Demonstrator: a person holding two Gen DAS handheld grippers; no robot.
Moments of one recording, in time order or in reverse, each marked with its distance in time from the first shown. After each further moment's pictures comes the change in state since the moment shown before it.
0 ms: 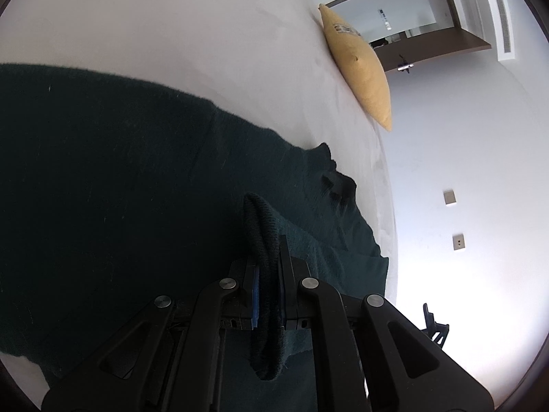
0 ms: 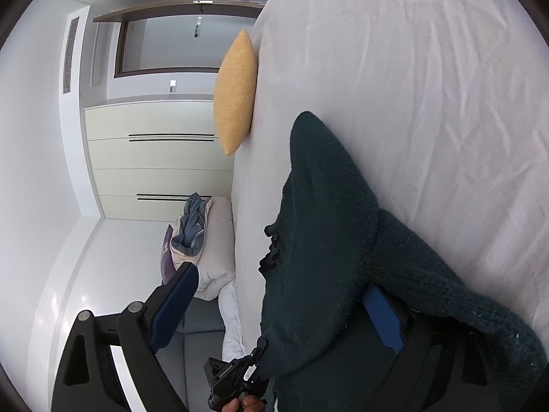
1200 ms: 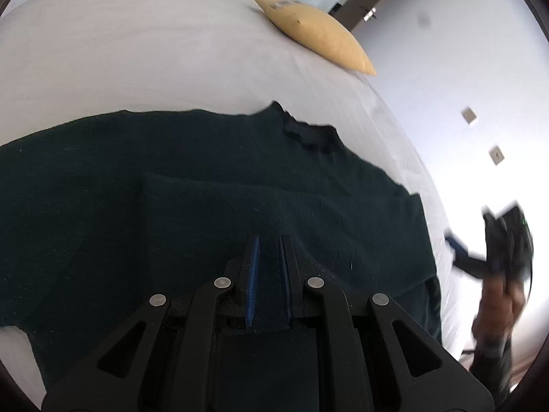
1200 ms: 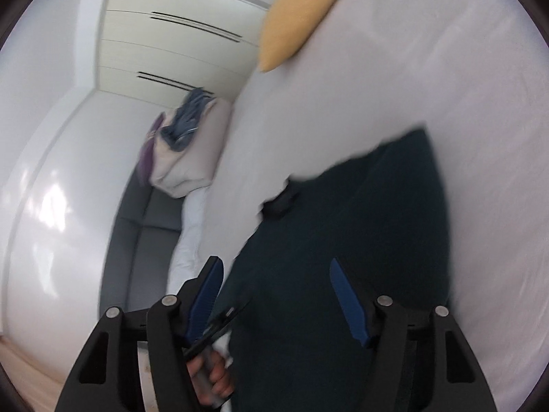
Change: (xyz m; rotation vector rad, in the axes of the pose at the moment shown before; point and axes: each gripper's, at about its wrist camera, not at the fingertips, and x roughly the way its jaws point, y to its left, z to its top) left arm 0.023 -0.069 -0.064 0.386 -0.034 0.178; right arm 0.041 0.080 0.022 -0.387 0.406 -0.104
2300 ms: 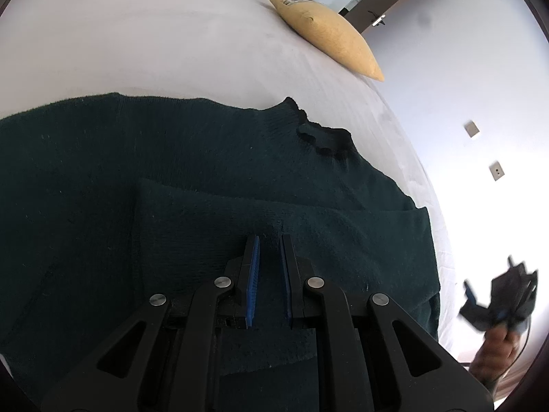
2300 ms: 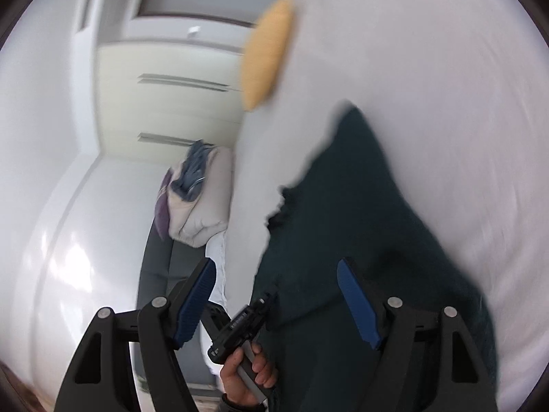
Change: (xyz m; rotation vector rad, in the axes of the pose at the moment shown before) left arm 0.019 0.025 -0.001 -0.053 0.014 -0.021; right arm -0.050 -0.023 -0.038 0.137 -0.206 0.063
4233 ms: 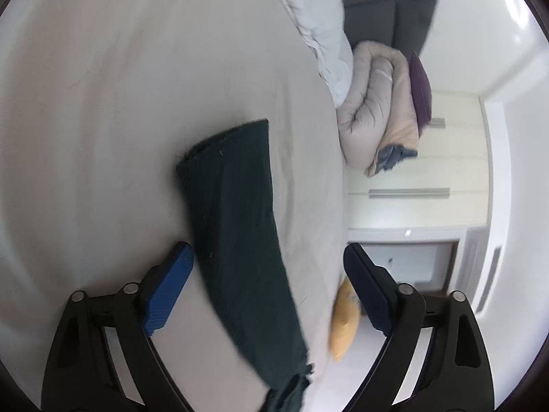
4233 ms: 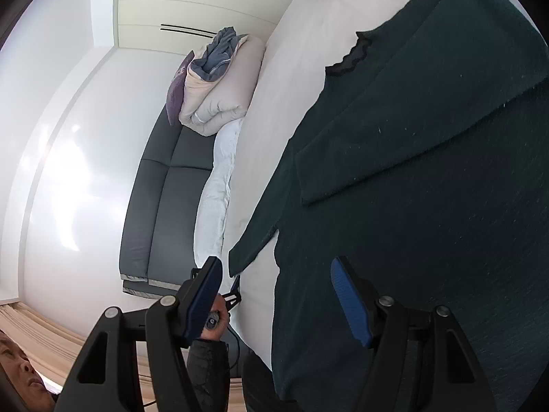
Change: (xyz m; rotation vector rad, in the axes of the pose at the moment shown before) left arm -0.317 0.370 -0.150 -1.112 -0.756 -0.124; right arm 0.086 0.056 -0.150 -0.141 0.412 0.026
